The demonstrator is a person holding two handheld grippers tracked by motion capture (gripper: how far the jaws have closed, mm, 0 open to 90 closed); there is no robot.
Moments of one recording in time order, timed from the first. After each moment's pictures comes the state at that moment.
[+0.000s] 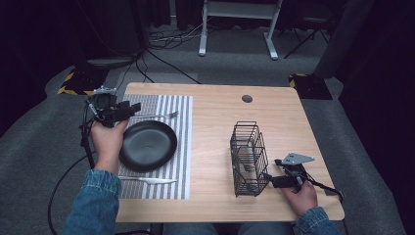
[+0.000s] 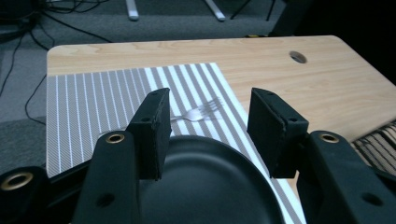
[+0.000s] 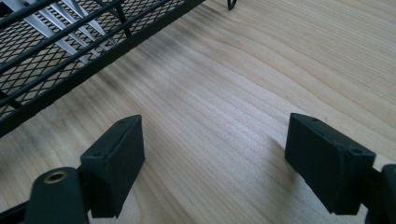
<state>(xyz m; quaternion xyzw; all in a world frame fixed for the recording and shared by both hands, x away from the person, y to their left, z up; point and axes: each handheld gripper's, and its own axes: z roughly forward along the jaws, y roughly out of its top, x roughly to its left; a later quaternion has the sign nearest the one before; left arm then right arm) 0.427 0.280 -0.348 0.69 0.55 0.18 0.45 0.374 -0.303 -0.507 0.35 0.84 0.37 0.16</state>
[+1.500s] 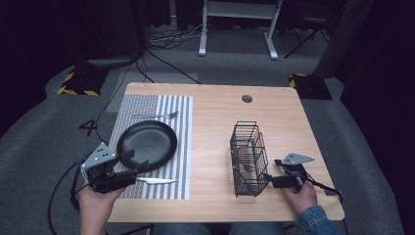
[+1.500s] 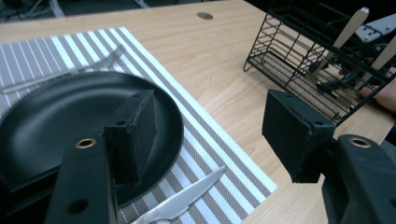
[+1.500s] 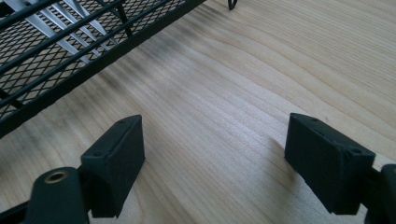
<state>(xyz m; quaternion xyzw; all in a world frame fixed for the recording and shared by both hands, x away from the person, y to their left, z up) 0.276 0.252 -0.386 0.74 0.43 0.15 0.49 0.373 -0.303 -0.507 0.35 0.84 0.37 0.16</state>
